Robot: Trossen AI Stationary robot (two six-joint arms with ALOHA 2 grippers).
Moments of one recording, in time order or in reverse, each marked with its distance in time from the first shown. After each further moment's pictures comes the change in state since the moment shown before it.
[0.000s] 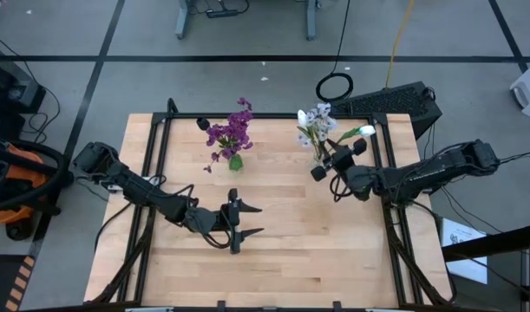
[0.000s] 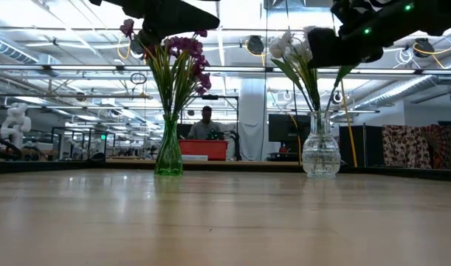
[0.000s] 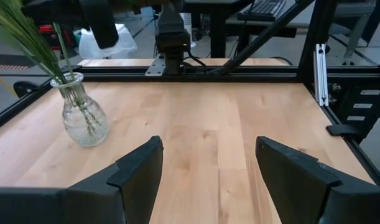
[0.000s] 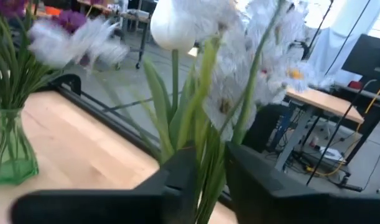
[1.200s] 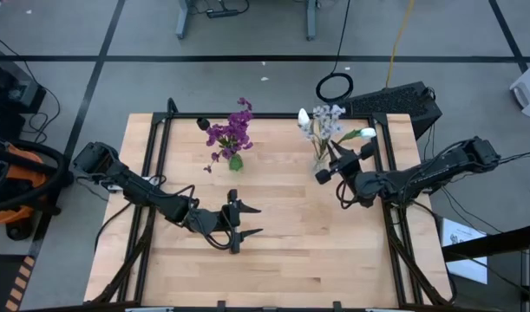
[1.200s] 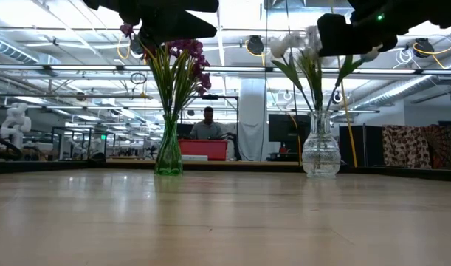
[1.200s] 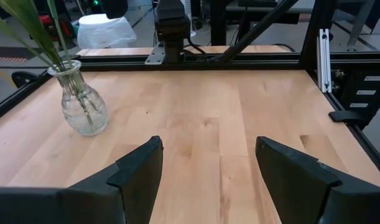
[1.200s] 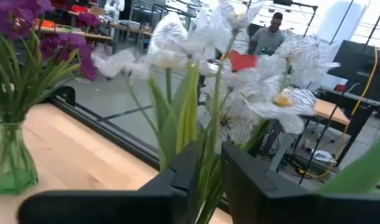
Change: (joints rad) left arm 0.000 0.000 -0.001 -0.051 0.005 -0.015; right arm 0.112 -0.039 0.000 0.029 0.150 -0.042
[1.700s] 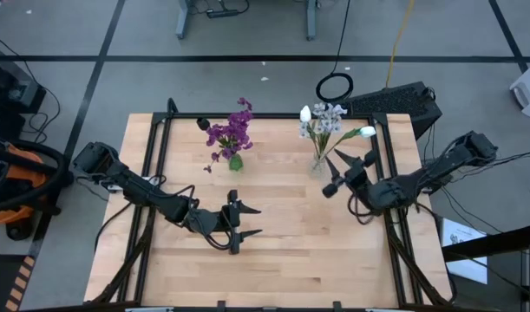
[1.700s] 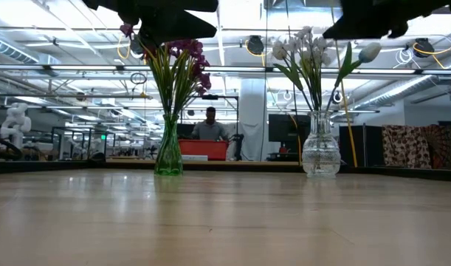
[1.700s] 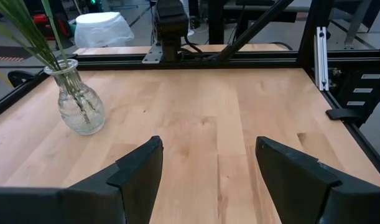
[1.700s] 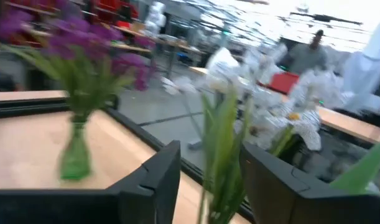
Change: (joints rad) left arm -0.002 0.000 0.000 -0.004 0.009 -0.001; right arm 0.179 -0.060 0.000 -0.004 0.031 -0.058
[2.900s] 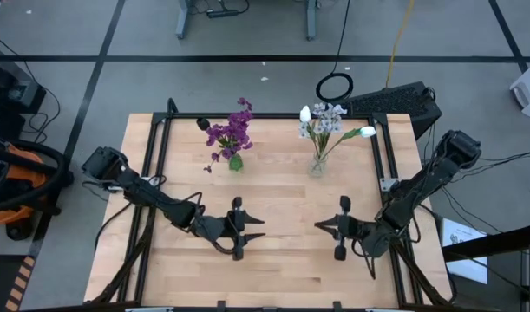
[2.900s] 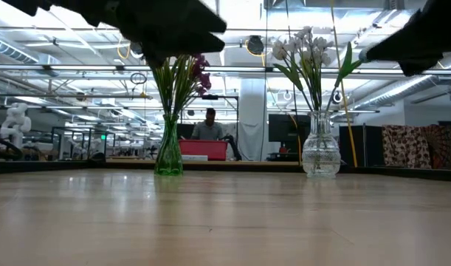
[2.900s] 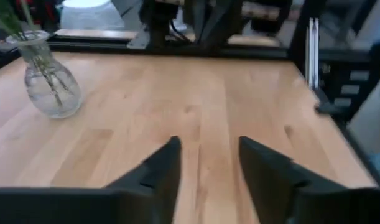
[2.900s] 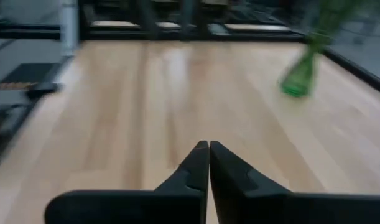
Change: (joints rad) left arm -0.015 0.111 -0.005 0.105 0.023 -0.087; right arm 0.369 0.252 0.000 -0.260 -0.459 0.615
